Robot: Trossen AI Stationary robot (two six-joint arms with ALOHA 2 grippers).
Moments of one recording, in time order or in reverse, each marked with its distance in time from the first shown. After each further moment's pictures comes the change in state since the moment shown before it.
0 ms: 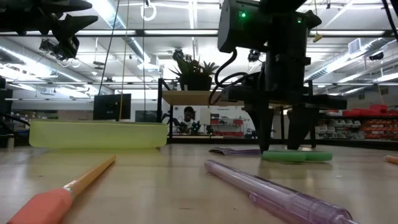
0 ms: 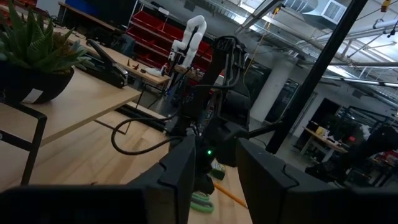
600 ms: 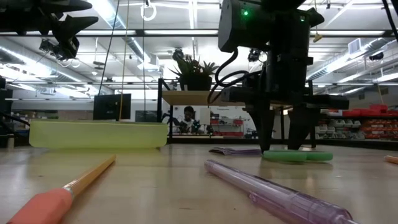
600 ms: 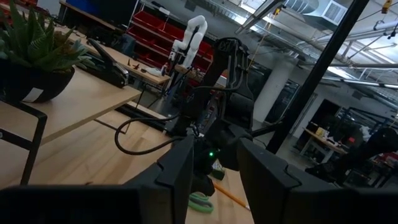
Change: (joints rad) left arm 0.001 0.000 0.000 0.000 0.000 -0.007; right arm 0.023 0.011 0.006 -0.030 0.043 0.038
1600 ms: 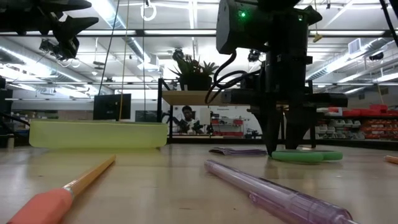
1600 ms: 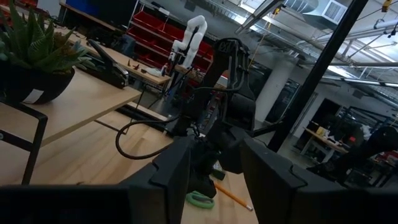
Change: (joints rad) left arm 0.000 0.000 0.000 0.001 0.000 0.008; right arm 0.001 0.006 0.045 -0.057 0.012 -0.041
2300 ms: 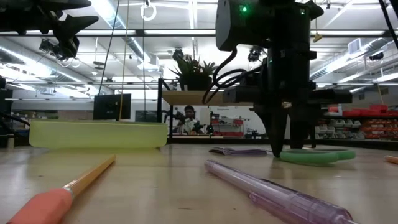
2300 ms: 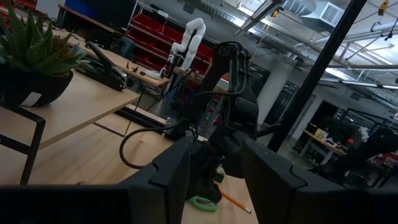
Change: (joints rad) left arm 0.000 0.000 0.000 0.012 0.002 -0.001; right arm 0.019 0.003 0.032 -0.044 -0.020 -0.030
